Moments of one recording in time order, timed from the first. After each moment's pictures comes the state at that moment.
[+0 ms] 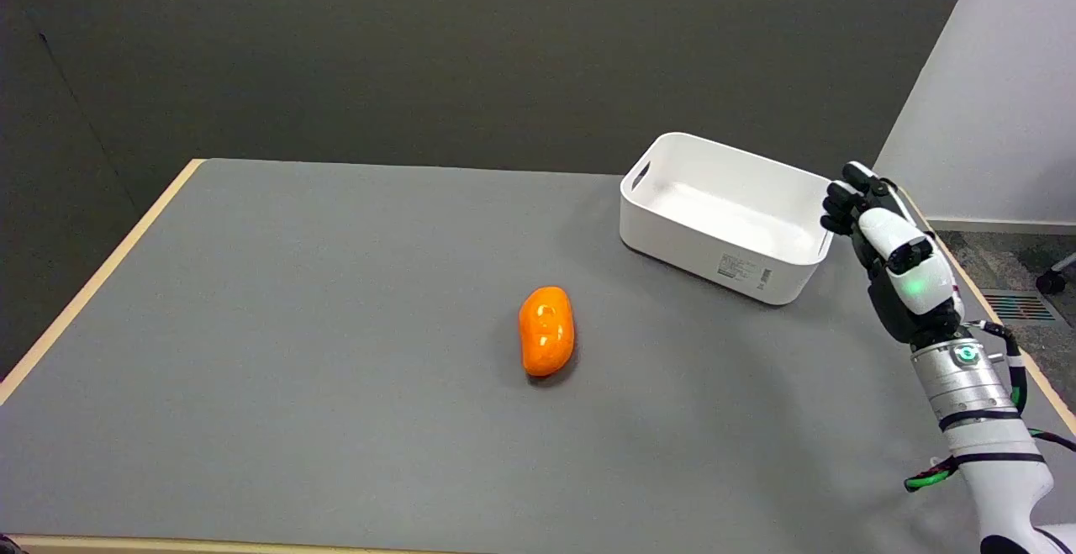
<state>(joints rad) -0.52 -1.02 1.69 -1.38 0.72 -0.86 -1.77</state>
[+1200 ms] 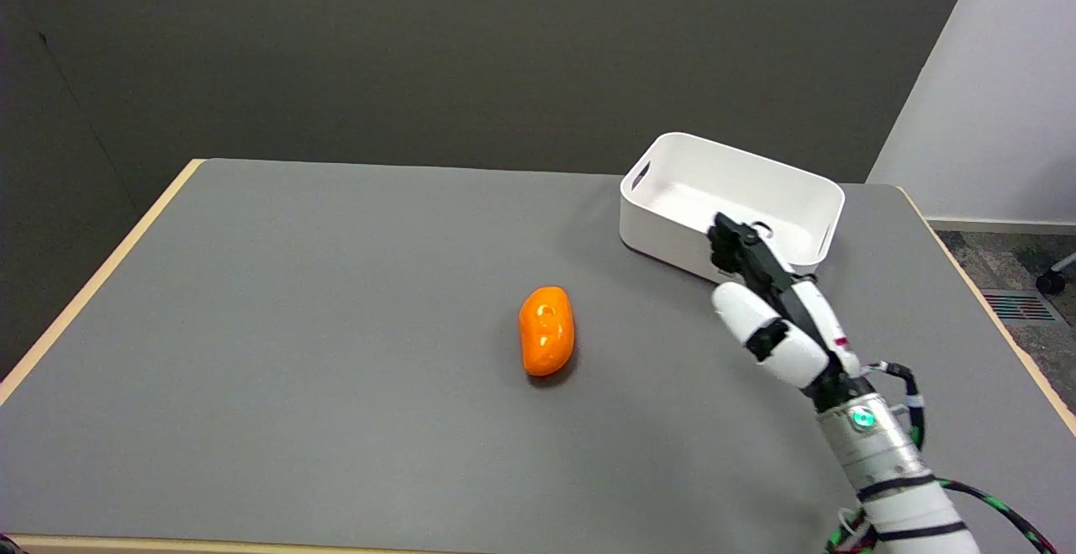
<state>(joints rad) -0.62 -1.19 1.52 -1.66 0.54 -0.81 -2.09</state>
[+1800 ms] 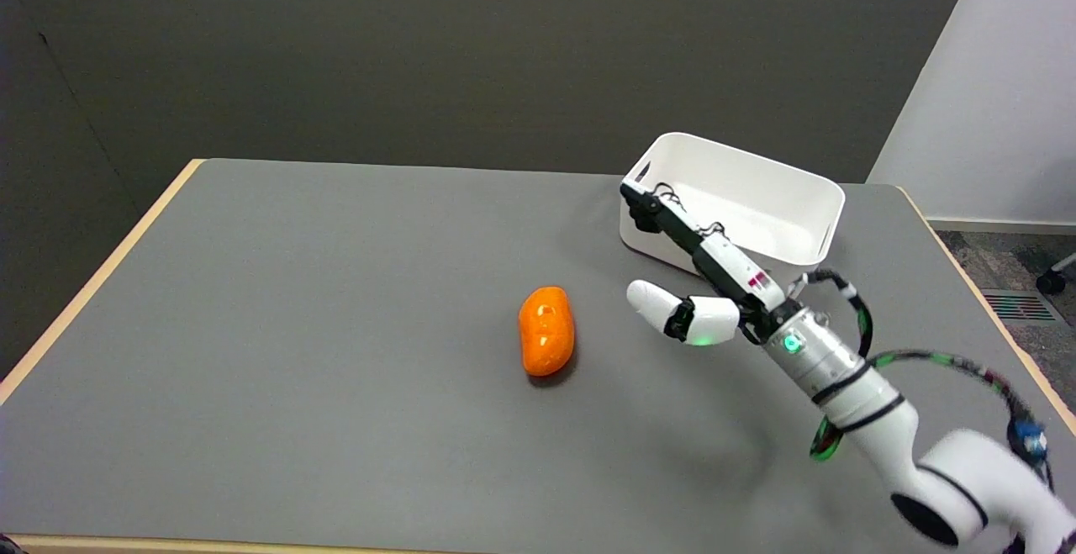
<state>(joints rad) -0.29 -0.93 1.40 -1.49 0.33 -0.69 -2.02</state>
